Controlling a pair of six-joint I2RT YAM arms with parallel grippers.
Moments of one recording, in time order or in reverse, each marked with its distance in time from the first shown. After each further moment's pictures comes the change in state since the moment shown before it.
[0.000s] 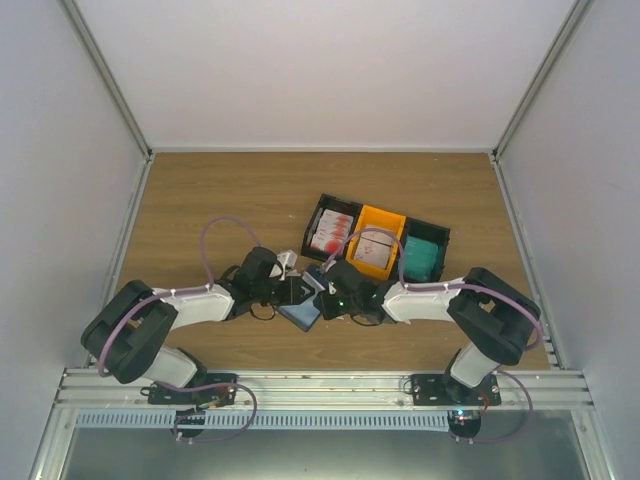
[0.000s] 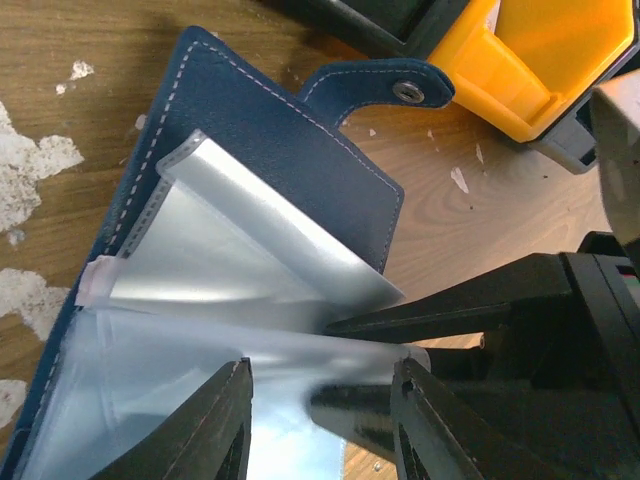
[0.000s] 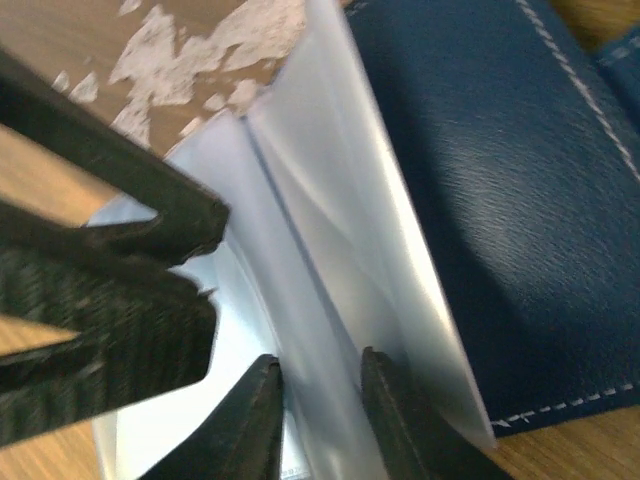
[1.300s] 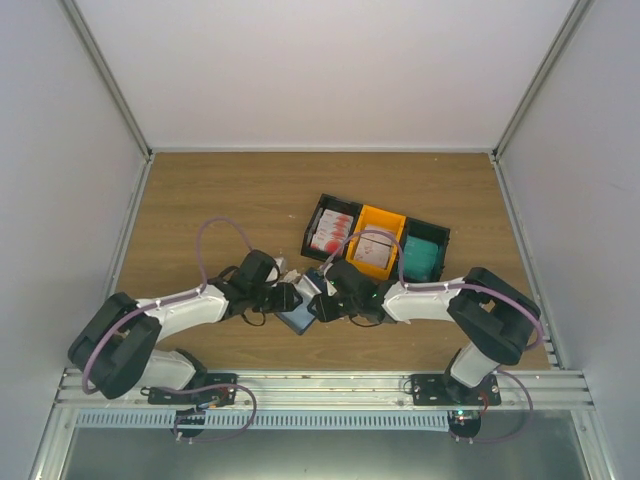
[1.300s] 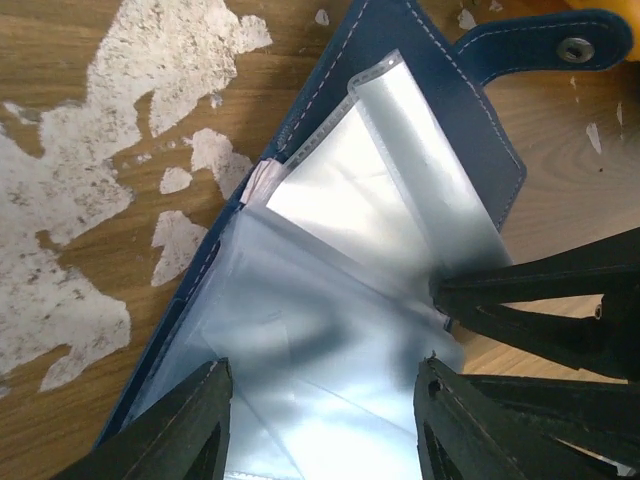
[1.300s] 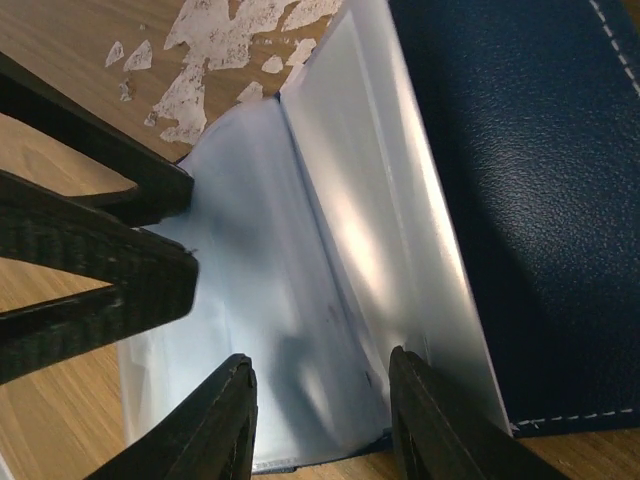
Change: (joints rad) left arm -0.005 -0.113 0.031 -0.326 -0.134 0.015; right arm -0.003 0.005 0.005 -0.004 -0.092 0.025
